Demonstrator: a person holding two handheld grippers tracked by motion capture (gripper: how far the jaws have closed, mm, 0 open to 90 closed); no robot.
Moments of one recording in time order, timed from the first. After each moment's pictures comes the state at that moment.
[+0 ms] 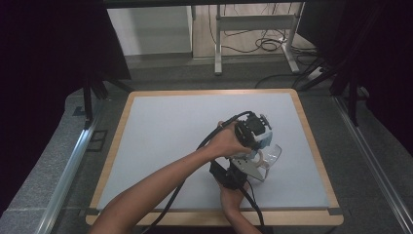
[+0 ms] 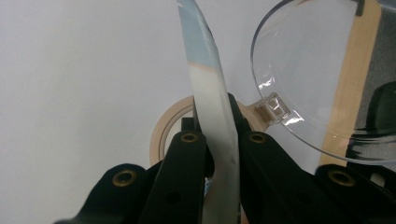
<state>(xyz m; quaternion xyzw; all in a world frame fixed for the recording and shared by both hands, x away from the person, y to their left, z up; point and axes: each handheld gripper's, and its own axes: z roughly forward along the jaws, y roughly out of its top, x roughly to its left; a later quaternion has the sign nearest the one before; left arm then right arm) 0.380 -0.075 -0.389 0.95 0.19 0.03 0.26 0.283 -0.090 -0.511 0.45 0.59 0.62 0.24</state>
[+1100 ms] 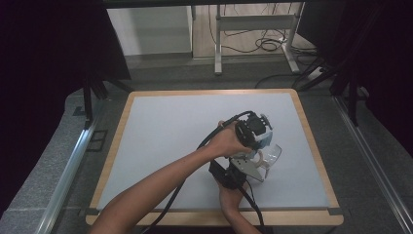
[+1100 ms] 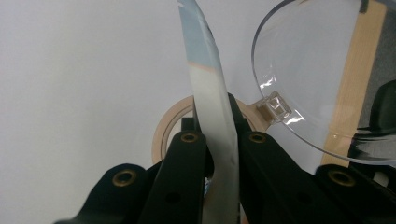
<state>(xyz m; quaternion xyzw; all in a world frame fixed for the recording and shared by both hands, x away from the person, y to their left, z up) 0.379 -0.077 -0.387 0.95 0.19 0.04 0.25 0.283 -0.088 -0.510 0.45 0.58 0.63 0.25</state>
